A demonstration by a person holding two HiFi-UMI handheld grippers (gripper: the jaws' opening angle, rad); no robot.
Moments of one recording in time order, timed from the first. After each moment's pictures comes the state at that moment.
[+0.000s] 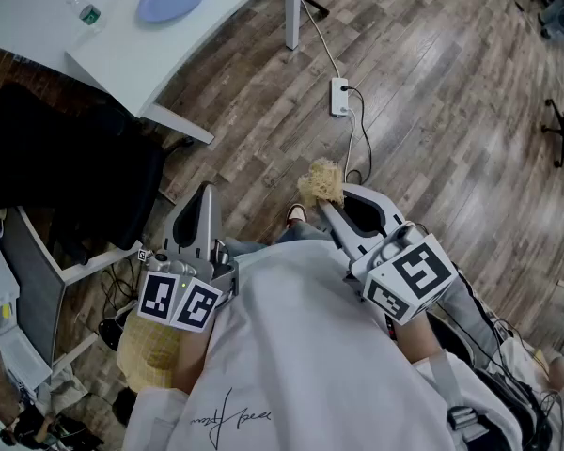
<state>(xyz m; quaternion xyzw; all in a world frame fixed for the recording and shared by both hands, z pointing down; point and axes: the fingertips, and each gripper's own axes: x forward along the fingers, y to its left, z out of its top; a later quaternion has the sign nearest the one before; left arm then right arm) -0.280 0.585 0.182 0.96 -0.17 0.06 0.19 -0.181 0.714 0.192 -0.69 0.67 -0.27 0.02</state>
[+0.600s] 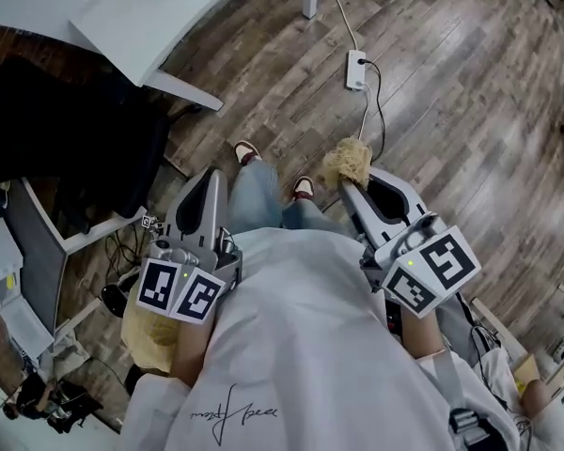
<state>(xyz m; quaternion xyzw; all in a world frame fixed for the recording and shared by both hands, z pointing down) -0.264 0.593 0.200 0.96 -0.17 0.10 0.20 -0.149 0.725 0.210 -0.69 0.65 -0.31 0.06</state>
